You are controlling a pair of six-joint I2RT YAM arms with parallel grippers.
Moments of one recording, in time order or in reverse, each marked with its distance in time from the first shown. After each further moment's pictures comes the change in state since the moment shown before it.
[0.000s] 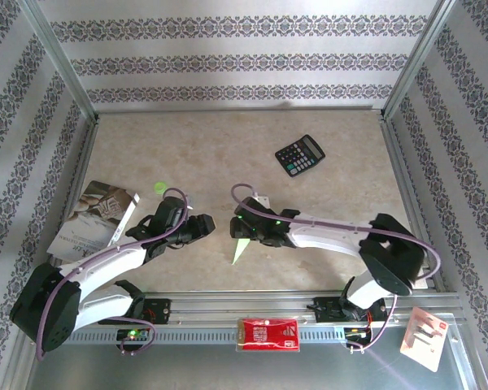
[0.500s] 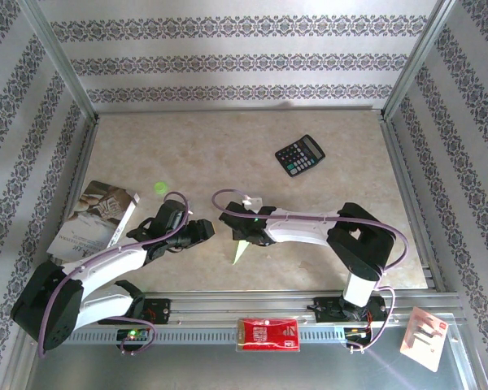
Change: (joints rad) left arm 0.000 0.011 -0.031 -0.002 0.025 0.006; right arm 0.037 0.178 0.129 -0.160 0.167 0.006
